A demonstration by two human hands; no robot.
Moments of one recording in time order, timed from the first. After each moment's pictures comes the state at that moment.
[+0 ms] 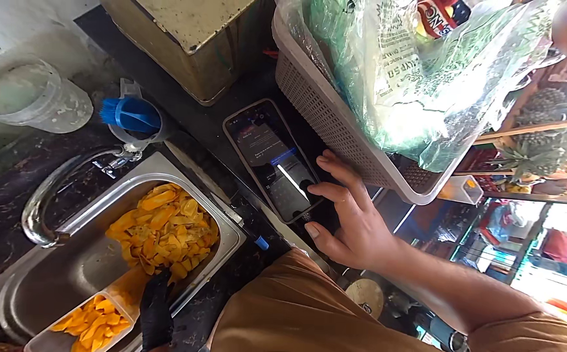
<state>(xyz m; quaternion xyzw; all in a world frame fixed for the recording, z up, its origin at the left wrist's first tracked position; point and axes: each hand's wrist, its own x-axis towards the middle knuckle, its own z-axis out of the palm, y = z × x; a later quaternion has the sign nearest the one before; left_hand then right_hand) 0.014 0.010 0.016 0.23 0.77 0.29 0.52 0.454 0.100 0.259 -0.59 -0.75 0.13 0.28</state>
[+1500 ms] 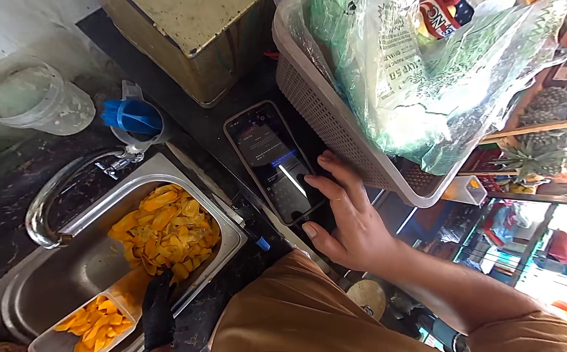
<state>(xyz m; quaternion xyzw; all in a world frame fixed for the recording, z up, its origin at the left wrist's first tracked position) 0.010 0.008 0.013 0.24 0.76 0.30 0.52 0.451 0.102 0.259 -0.61 -0.74 0.12 0.26</state>
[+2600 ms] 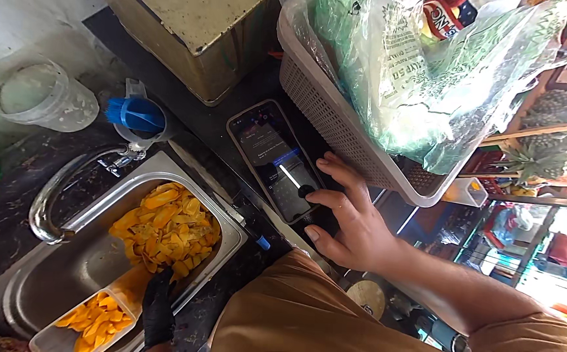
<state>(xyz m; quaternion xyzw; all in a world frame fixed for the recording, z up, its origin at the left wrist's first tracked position) 0.009 0.007 0.009 0.24 0.76 0.29 0.52 0.454 0.100 0.258 -0.58 -0.76 0.13 0.27</state>
